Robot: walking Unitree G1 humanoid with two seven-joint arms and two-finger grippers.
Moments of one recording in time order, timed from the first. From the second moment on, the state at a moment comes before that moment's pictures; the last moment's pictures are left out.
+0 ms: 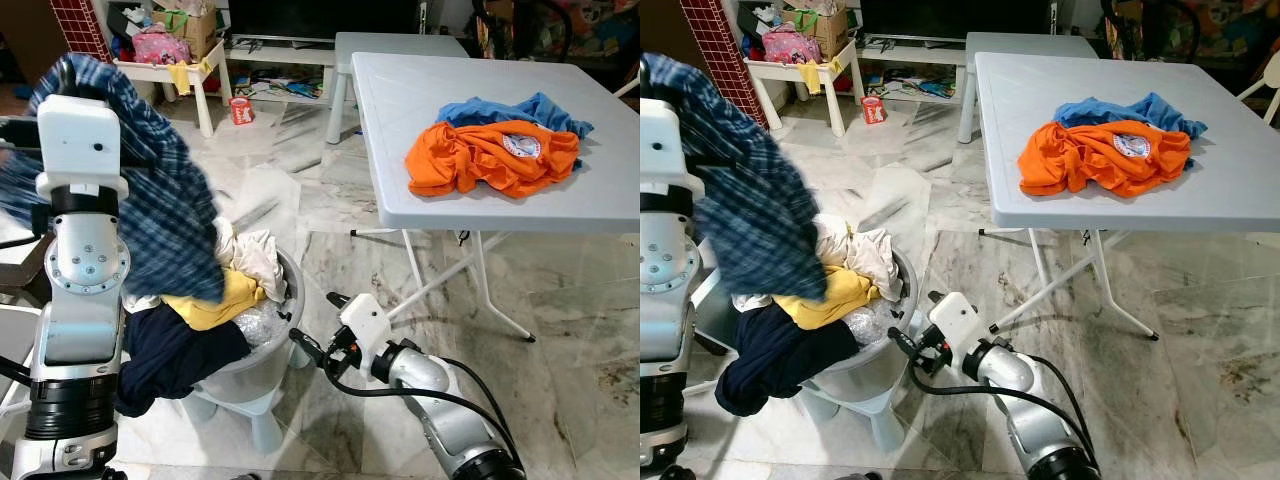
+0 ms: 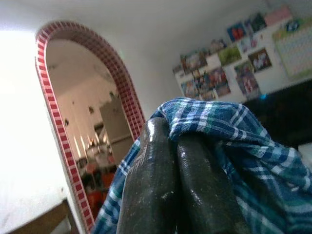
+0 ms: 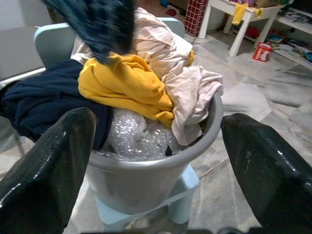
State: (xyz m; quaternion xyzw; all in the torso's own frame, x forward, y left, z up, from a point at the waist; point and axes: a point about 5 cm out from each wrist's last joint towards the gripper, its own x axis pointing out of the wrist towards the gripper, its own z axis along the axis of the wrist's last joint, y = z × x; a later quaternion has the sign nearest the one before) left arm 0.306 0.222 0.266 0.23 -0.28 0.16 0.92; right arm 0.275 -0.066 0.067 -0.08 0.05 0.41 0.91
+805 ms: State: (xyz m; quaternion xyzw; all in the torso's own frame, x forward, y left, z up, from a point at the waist) left arm 0.258 0.308 0.051 0.17 0.14 0.24 0.94; right arm 0.272 -0.072 0.066 -0.09 0.06 0.41 0.91
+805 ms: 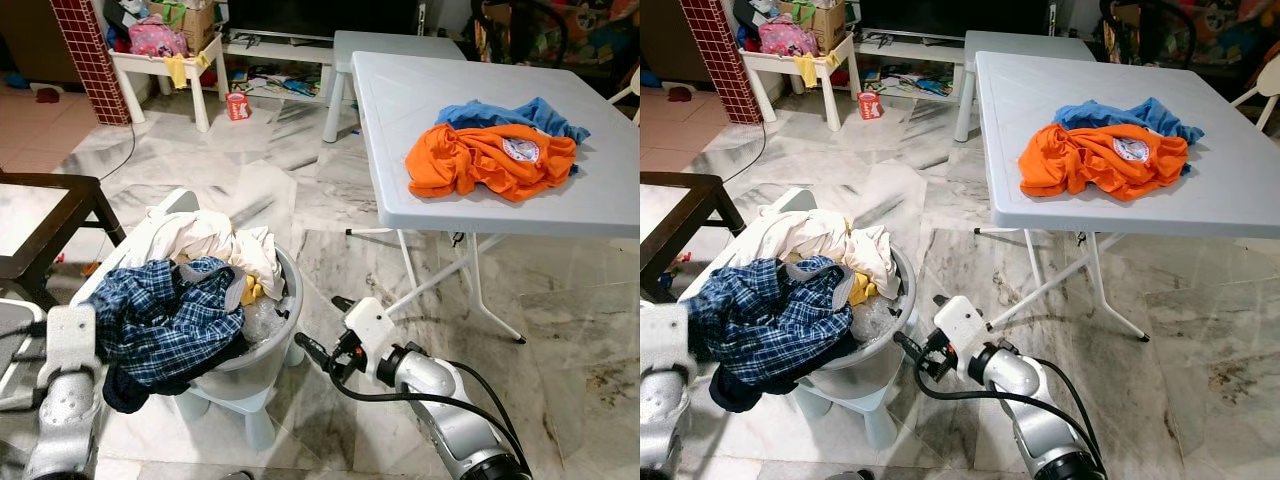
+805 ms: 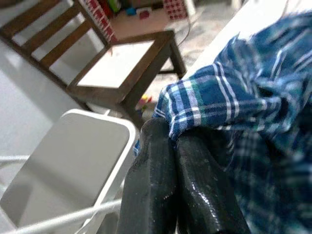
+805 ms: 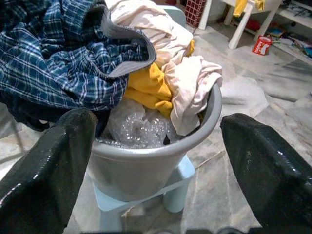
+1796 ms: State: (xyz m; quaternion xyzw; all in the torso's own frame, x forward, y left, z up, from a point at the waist) left arm 0.269 0.275 0.018 0.10 0.21 0.12 0.96; right arm 0.271 -0.074 0.064 -0.10 0.07 0.41 0.91
